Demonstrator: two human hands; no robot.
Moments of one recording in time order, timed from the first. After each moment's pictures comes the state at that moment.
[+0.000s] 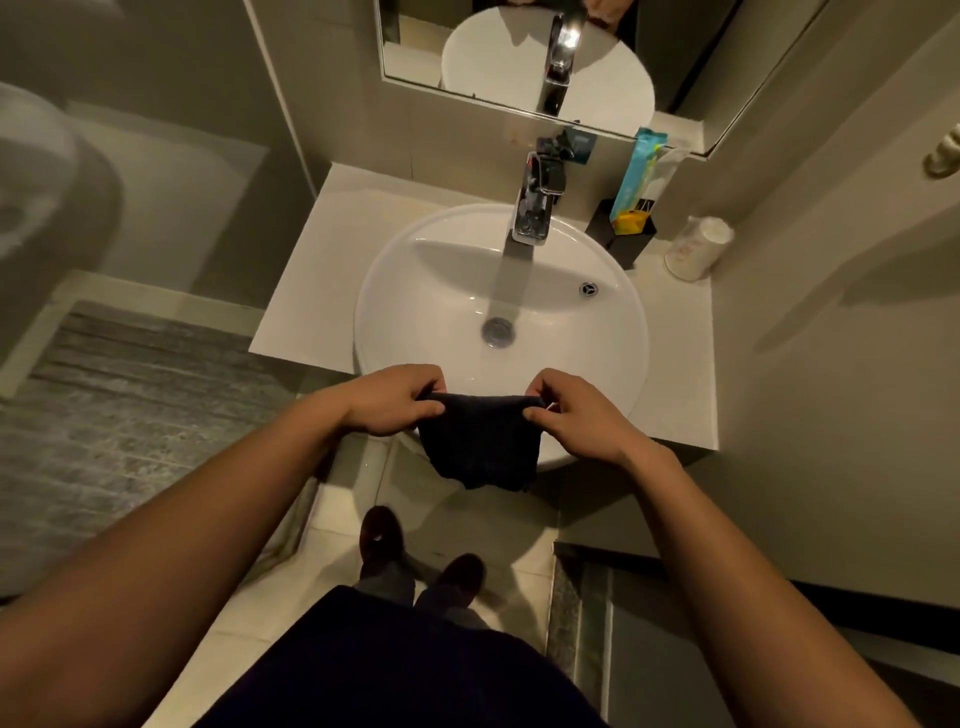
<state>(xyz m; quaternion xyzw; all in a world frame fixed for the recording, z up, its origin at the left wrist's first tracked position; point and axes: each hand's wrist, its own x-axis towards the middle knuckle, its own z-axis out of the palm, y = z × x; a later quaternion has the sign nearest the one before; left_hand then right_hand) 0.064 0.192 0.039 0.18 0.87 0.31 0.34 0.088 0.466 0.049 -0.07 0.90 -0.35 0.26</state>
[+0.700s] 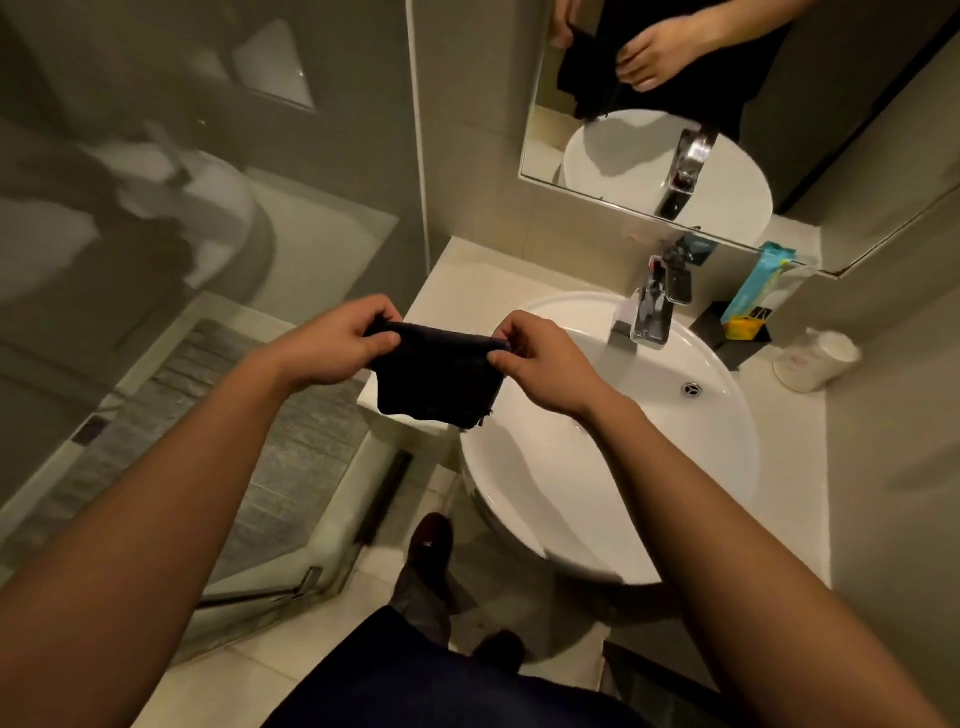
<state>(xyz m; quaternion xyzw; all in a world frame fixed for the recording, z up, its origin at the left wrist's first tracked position) 0.008 0.019 0.104 0.00 0.88 0.47 0.13 -0.033 0.292 0.102 -0.20 0.88 -0.40 0.15</state>
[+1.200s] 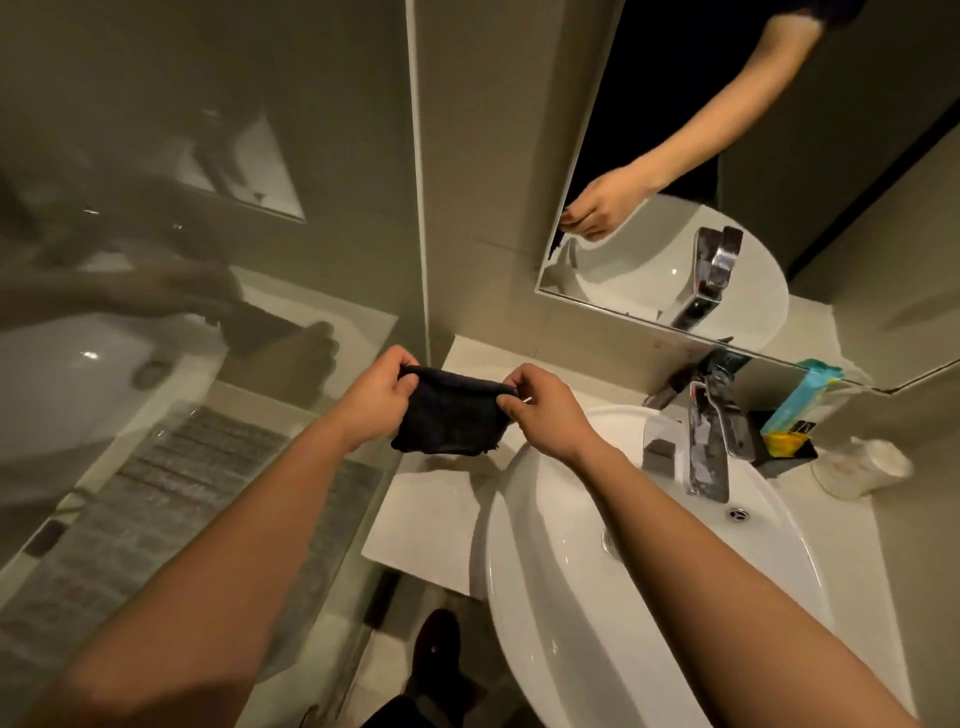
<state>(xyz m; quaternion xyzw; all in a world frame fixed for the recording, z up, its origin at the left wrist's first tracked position) -0.155 -0.013 0.055 -0.09 0.87 0.47 0.08 -0.180 0.224 0.068 -0.08 0.89 -0.43 0.15</state>
